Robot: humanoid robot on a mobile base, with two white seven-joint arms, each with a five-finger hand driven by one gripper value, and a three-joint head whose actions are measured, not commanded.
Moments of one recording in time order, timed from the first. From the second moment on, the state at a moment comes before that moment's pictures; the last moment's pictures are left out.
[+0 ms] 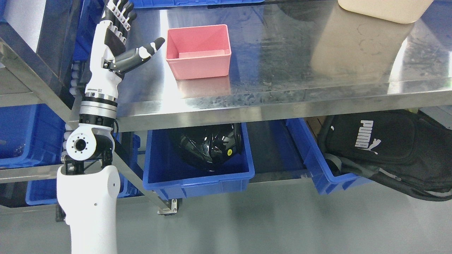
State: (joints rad) left arm -0.58 0.00 0.05 -1.60 0.10 -0.02 -0.21; right arm 0.00 0.00 0.00 0.00 0.00 0.02 -0.04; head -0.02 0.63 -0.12
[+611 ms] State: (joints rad) left arm -0.70 0.02 0.13 -1.59 0.10 -0.02 -0.59; right arm 0.00 0.00 0.00 0.00 0.00 0.02 -0.04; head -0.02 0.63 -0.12
